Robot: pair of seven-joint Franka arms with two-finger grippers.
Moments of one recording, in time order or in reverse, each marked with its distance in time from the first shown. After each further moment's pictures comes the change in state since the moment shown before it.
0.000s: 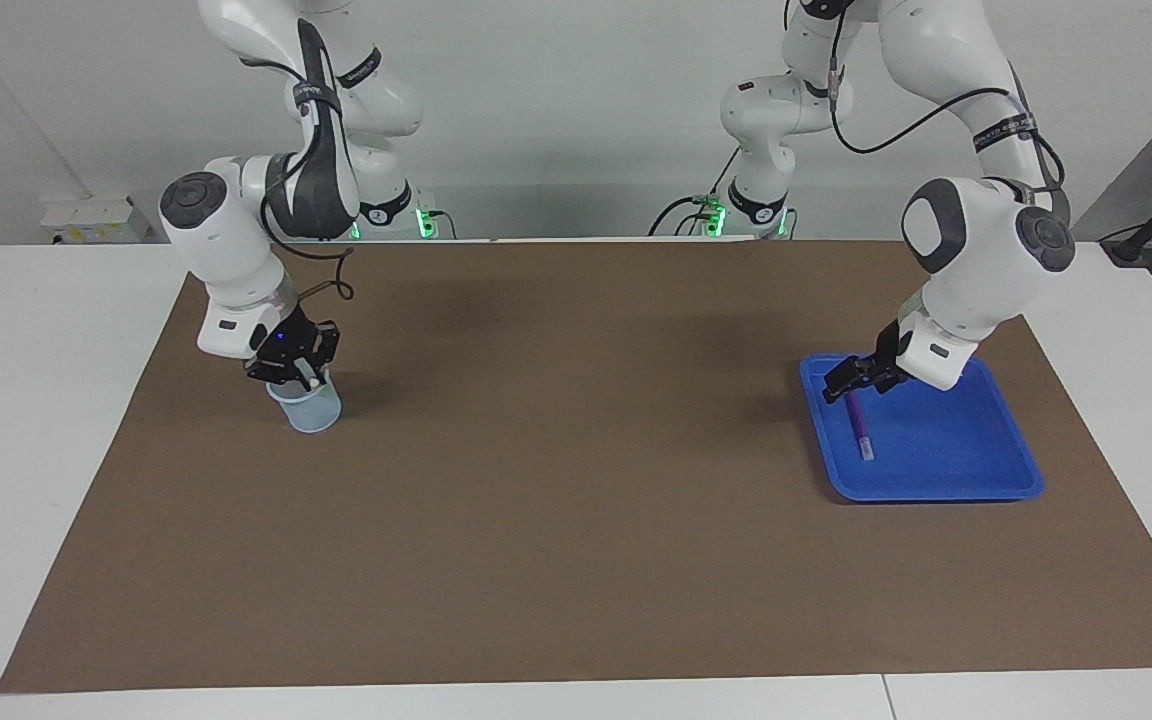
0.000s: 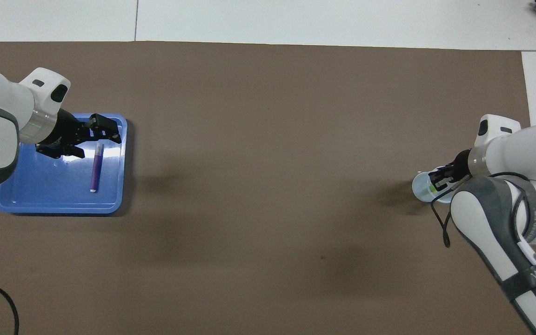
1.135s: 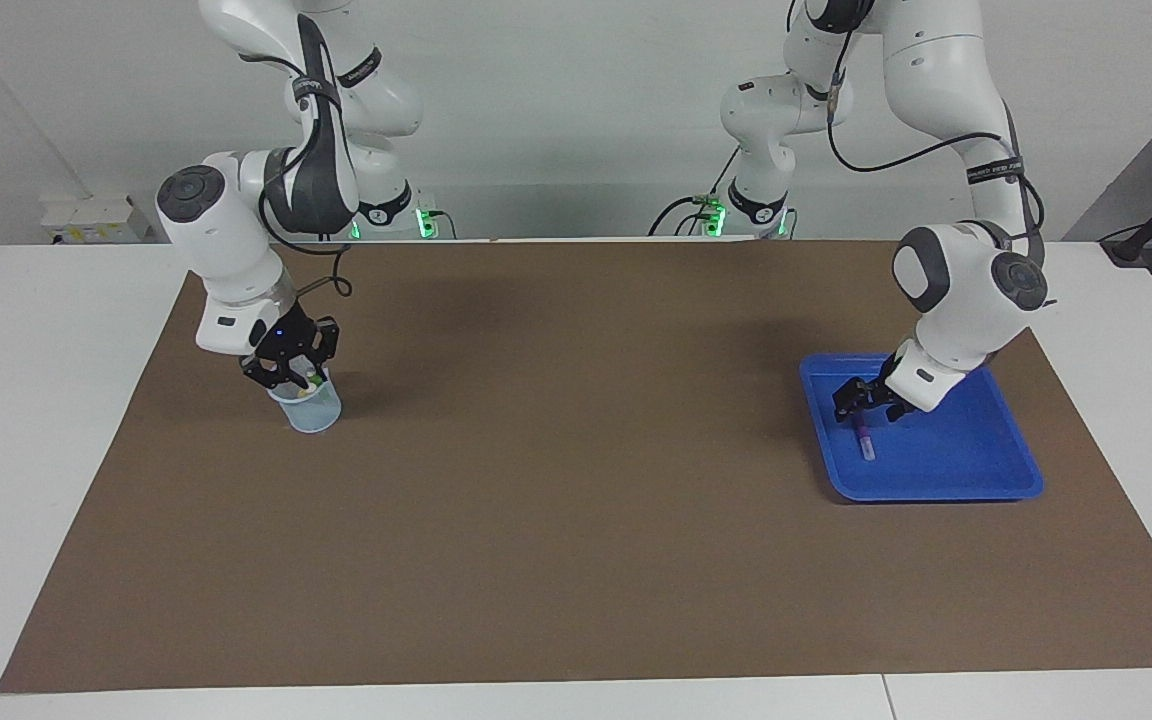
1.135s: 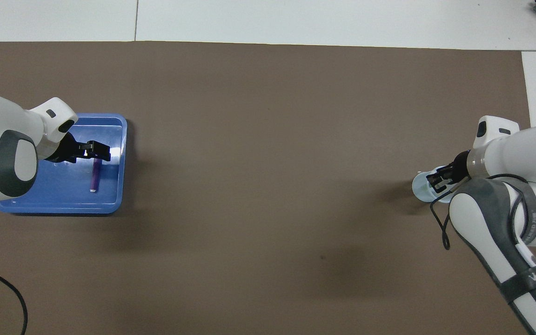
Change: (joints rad) left arm 0.006 0.086 0.090 -0.168 0.099 0.251 0.412; right arm 0.000 -0.004 0.001 -0.046 0.000 0.030 0.006
